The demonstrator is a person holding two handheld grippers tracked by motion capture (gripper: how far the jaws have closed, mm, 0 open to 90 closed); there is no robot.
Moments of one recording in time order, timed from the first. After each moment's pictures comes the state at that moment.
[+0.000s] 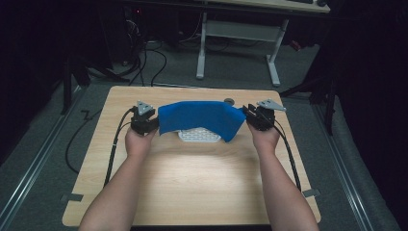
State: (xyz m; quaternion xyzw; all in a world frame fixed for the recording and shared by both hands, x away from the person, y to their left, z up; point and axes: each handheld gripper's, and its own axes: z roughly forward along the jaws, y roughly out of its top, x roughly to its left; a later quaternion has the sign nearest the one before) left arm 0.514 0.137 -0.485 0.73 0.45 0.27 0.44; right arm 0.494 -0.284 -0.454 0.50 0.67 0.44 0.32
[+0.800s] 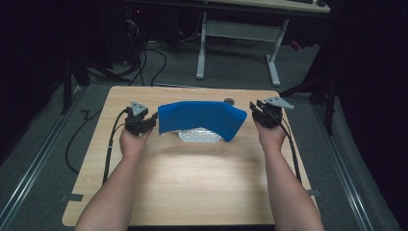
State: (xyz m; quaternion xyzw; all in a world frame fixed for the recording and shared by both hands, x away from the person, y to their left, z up) left arm 0.509 0.151 -0.482 0.72 0.46 0.29 0.43; right arm 0.493 -0.303 -0.440 0.51 0.66 0.43 0.35
